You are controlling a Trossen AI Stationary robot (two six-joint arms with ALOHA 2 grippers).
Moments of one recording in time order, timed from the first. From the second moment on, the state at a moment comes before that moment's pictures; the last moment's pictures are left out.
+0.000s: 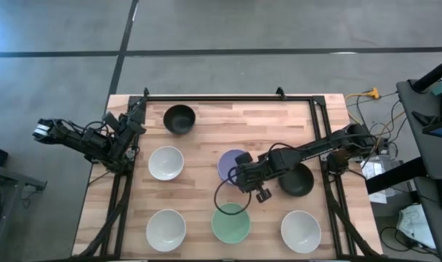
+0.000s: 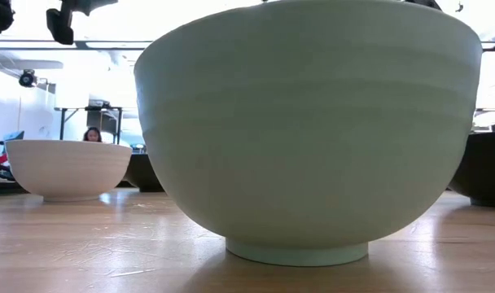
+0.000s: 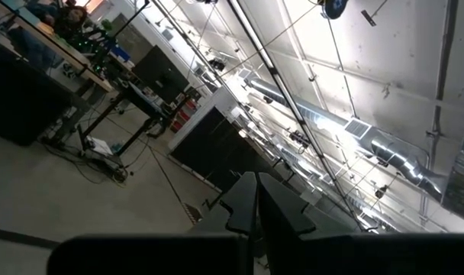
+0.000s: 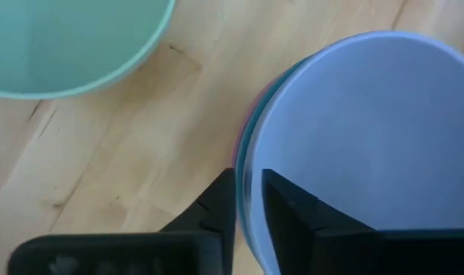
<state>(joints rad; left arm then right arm) -0.30 0.74 0.37 1.33 -1.20 0.13 0.25 1.73 1.33 -0.77 0.05 -0.29</state>
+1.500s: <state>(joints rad) 0.46 1.08 0.81 -0.47 0.09 -0.42 -0.05 0.93 0.66 0.37 0.16 0.43</state>
